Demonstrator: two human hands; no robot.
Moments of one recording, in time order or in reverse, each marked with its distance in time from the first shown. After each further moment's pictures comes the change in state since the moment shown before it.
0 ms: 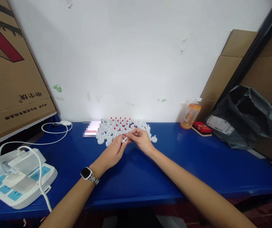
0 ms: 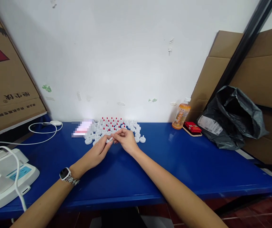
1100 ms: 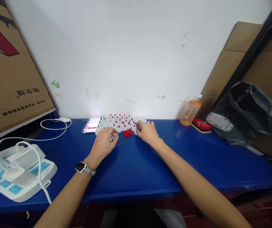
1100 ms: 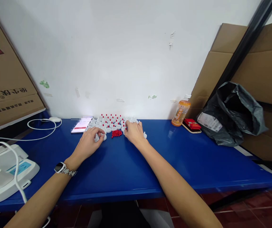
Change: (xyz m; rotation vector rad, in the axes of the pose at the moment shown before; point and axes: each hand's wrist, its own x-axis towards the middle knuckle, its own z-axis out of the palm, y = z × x) left_hand 0.007 -0.014 -0.023 0.331 0.243 -0.056; right_hand 0.013 -0.022 -0.038 -1.488 0.052 -0.114
